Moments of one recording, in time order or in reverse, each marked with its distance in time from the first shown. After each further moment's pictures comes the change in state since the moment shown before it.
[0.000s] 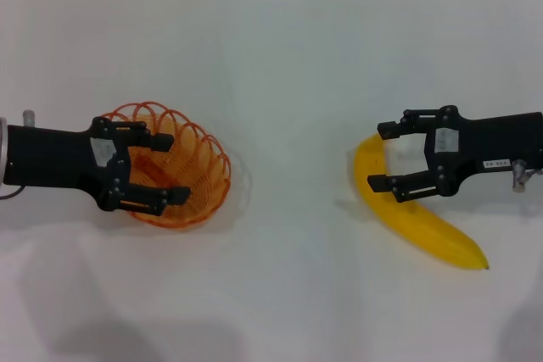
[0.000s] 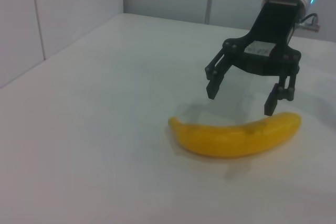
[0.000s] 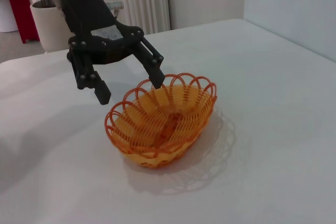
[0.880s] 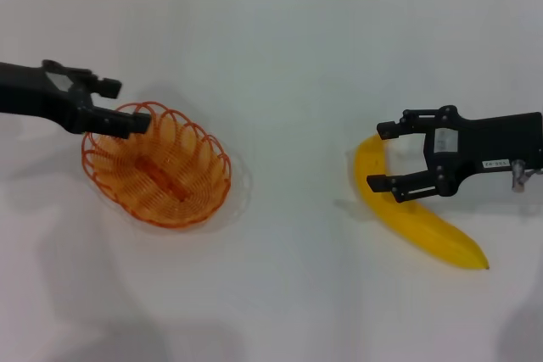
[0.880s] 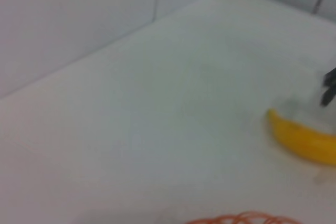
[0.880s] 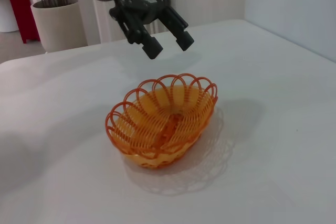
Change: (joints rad) left arm -0.065 0.046 -0.002 0.162 0.111 -0.058 -0.471; right arm 0.001 0.001 0.000 0.000 0.000 0.000 -0.001
